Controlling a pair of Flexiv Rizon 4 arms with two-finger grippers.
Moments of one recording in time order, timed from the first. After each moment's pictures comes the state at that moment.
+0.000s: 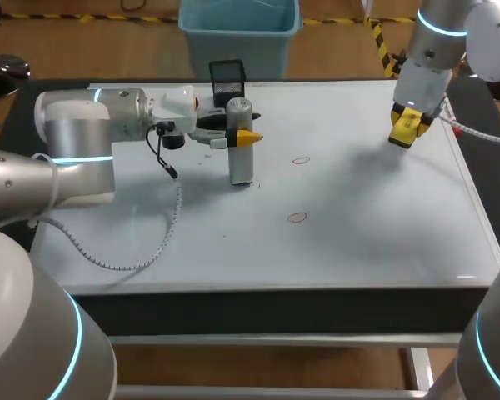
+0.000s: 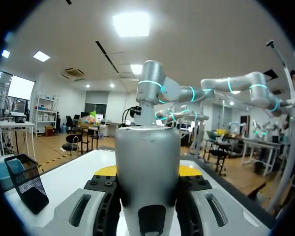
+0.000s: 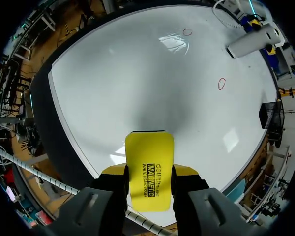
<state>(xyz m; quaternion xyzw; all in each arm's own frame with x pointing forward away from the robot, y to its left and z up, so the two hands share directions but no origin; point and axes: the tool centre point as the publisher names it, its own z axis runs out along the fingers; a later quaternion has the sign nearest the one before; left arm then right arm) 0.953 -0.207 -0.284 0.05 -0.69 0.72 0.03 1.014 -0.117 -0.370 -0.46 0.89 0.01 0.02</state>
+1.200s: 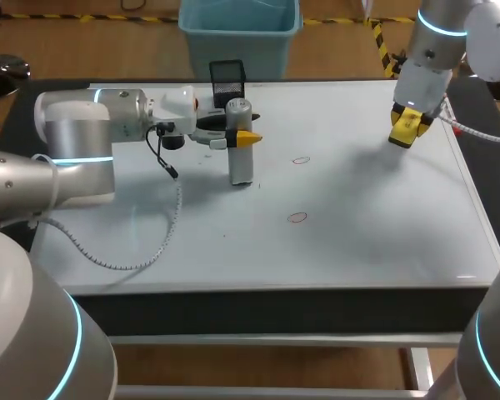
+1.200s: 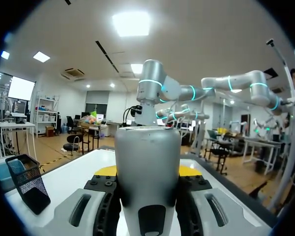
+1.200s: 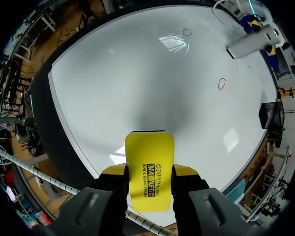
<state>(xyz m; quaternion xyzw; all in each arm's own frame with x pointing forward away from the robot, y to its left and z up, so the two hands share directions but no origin) 0.954 -0.205 -0.285 0.04 -0.70 0.72 0.02 1.014 -0.117 -0.370 -0.46 0.89 0.01 0.02</state>
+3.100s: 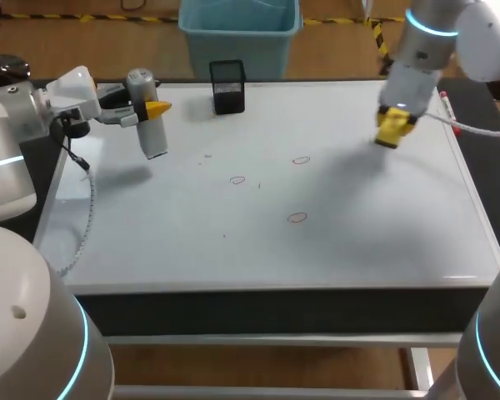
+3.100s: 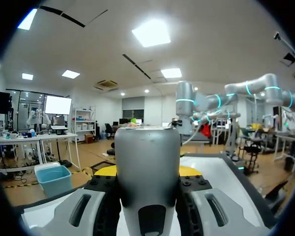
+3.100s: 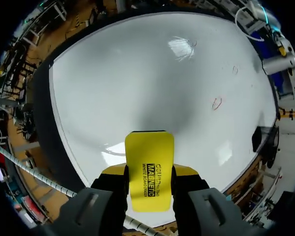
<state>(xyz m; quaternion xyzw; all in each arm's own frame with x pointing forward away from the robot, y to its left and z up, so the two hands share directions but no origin) 0.991 -0.022 -0.235 0.14 -0.69 0.70 -0.13 1.005 -0.068 -0.363 -0.54 0.84 0.02 0.03</state>
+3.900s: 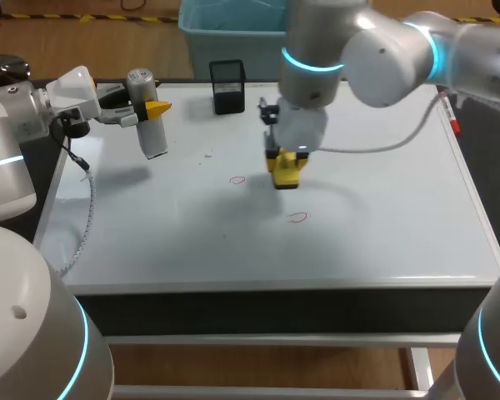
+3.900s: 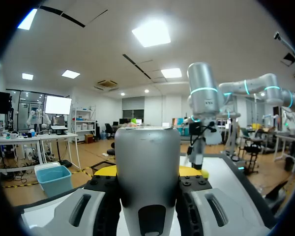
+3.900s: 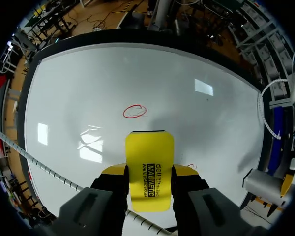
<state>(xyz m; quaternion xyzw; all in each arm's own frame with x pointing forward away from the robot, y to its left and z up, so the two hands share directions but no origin) 0.991 -0.022 -0.235 0.14 -0.69 0.70 -0.13 0.903 0.163 -0.375 -0.74 0.67 0.06 0.02</state>
